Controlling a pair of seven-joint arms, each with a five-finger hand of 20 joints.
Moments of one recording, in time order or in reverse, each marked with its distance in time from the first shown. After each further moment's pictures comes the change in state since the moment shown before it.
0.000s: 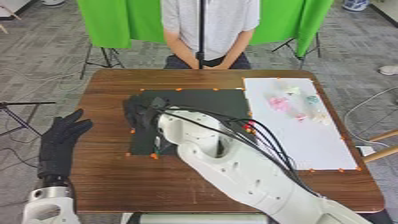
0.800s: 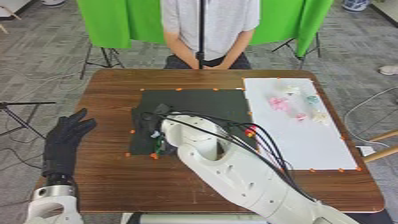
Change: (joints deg) left arm -0.8 0.1 0.9 0.5 0.2 -0.3 -0.2; right arm -2.0 -1.5 1.5 3.7 -4.8 -2.6 -0.7
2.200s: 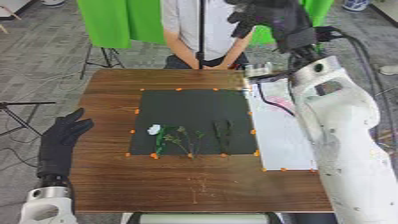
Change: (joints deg) left arm 1.7 -0.1 -1.8 -1.7 0.8 -0.8 -1.0; right arm -18.4 13.8 44.8 -33.9 49.1 17.0 -8.7
